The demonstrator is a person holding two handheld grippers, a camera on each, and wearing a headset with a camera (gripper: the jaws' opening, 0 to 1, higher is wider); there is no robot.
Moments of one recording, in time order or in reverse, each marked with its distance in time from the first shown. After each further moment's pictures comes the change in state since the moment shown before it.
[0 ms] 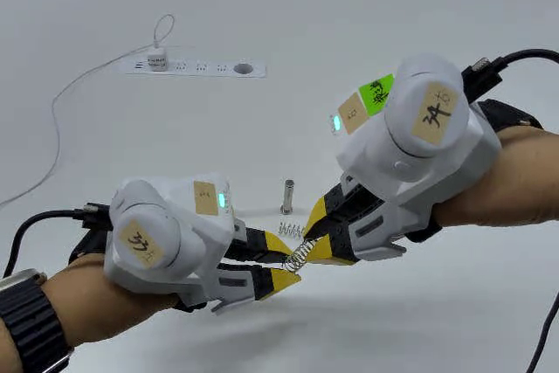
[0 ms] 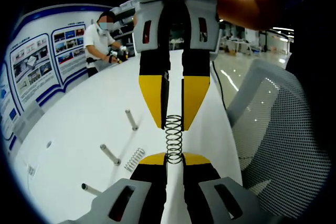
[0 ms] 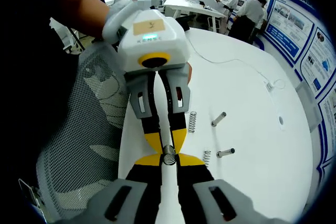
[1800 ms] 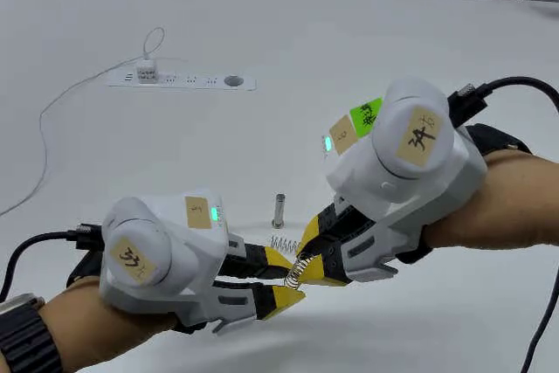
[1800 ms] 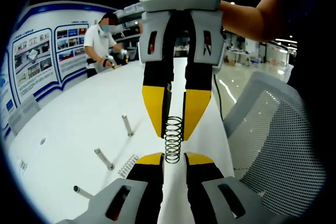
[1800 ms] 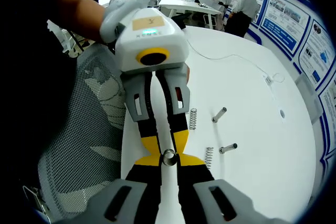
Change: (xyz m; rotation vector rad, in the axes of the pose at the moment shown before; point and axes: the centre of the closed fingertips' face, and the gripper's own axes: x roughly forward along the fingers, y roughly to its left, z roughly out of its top) left arm 0.004 -0.005 0.010 -0.062 -0.064 -0.029; right arm 0.001 0.001 -0.006 0.053 0.011 0.002
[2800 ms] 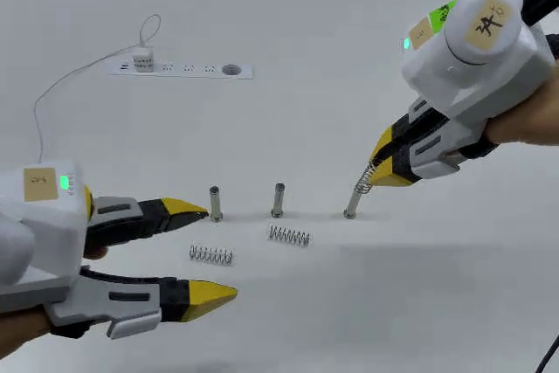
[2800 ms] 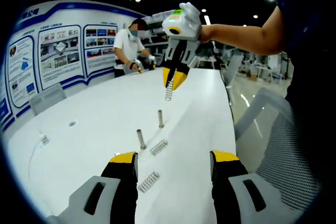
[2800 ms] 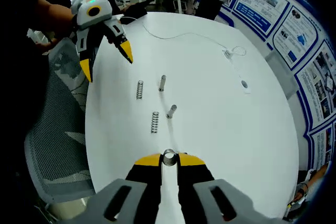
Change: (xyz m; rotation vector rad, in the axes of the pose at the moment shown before) left arm -0.093 0.030 -0.009 -0.120 -0.081 0.193; right arm -0.057 -0.098 -0.064 0.108 0.147 -0.213
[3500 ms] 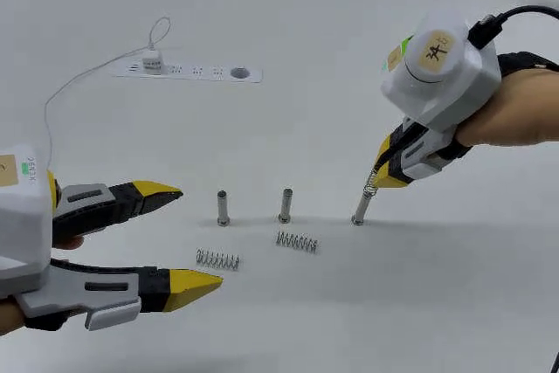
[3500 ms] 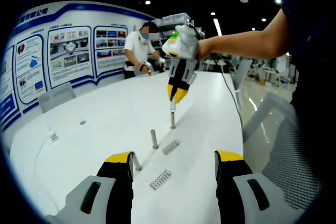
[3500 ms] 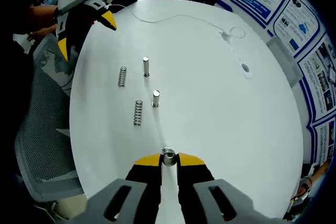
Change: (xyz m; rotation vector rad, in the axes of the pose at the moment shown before) left arm -0.011 0.017 0.004 -0.023 -0.022 0.066; right arm 0.039 -0.022 -0.017 0.045 0.077 0.027
